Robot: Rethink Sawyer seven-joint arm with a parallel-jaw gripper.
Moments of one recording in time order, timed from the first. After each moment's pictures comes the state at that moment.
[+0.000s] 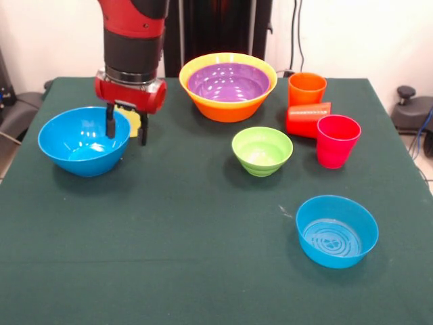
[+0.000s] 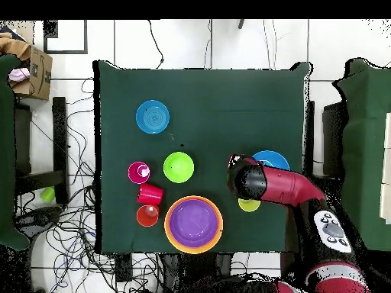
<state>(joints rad) -0.51 -0.57 0.02 1.70 -0.32 0.26 1.82</state>
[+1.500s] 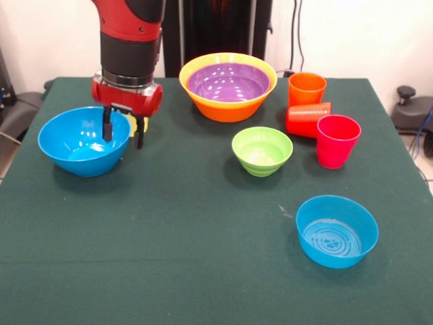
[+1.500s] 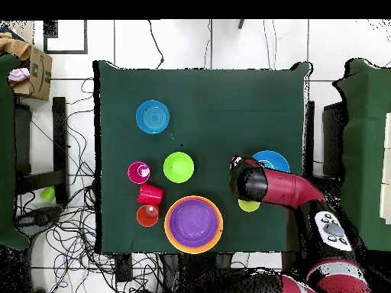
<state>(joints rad) -0.52 -0.54 0.01 1.70 -0.32 0.21 1.82</state>
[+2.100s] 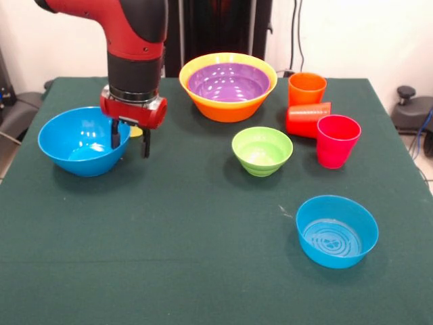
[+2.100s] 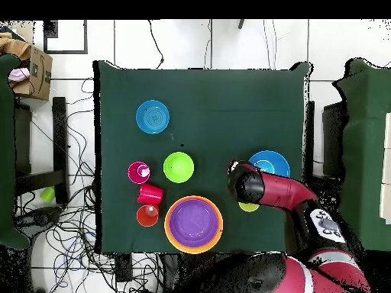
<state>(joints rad) -0.54 -0.46 0.01 1.70 -0.32 0.18 1.82</state>
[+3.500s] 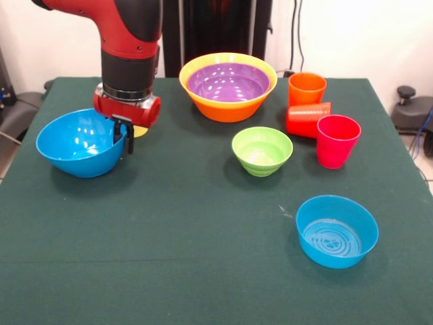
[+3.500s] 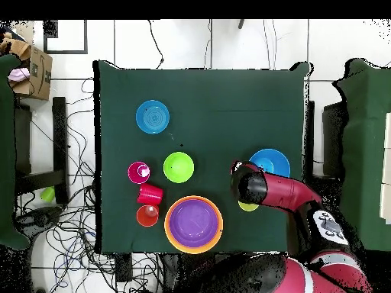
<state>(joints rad) -0.54 -0.47 -0.01 1.69 -0.32 0.18 1.82</state>
